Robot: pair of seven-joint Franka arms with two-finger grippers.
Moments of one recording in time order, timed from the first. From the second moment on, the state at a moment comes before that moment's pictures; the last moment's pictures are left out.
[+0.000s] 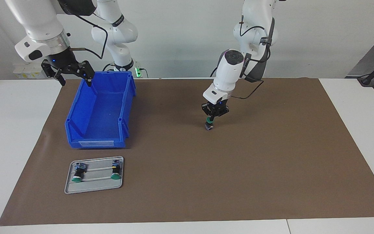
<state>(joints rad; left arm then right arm) -0.46 0.09 -0.13 -2.13 -0.09 2.38 -0.41 0.05 -0.04 -0.06 -1.60 -0.04 1.53 0.04</state>
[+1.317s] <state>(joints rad) -0.46 0.08 -0.13 -2.18 -0.09 2.42 -0.41 0.05 -0.04 -0.06 -1.60 -0.04 1.53 0.04</state>
